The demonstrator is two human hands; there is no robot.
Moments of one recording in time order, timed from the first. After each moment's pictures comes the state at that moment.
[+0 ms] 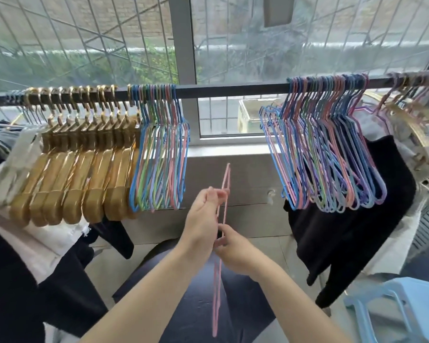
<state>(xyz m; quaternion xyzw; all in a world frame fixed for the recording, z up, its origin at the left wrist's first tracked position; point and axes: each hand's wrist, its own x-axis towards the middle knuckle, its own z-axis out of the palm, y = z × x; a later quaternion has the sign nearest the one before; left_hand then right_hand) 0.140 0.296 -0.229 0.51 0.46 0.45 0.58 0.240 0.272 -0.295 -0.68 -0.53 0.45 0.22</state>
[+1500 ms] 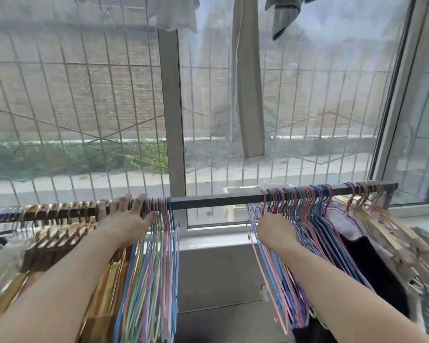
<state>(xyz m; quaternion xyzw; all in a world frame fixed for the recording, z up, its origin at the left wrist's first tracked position) 0.042 0.528 -0.077 0.78 0.62 0.08 -0.02 0.376 0.411 -0.106 -0.86 -0.47 0.02 0.18</state>
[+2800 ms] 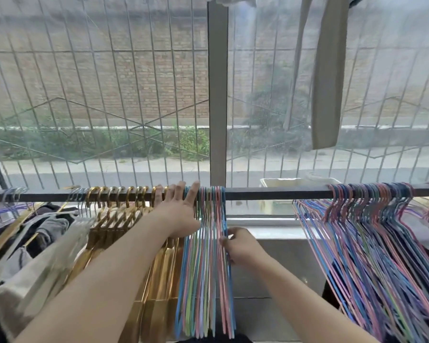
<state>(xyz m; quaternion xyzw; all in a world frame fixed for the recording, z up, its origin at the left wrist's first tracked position) 0.022 0.532 -0.070 0.83 0.56 0.01 -0.02 0.199 0.476 -0.152 -0.67 -0.52 0.36 0.38</state>
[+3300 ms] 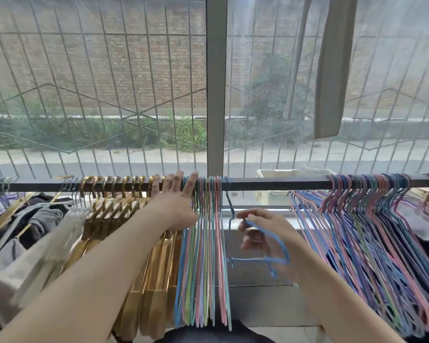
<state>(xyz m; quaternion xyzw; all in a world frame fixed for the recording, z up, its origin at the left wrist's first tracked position) 0.017 0.533 -0.081 0.83 0.55 0.02 -0.03 0.233 0.411 -0.112 -0.49 -0.43 0.53 0.55</state>
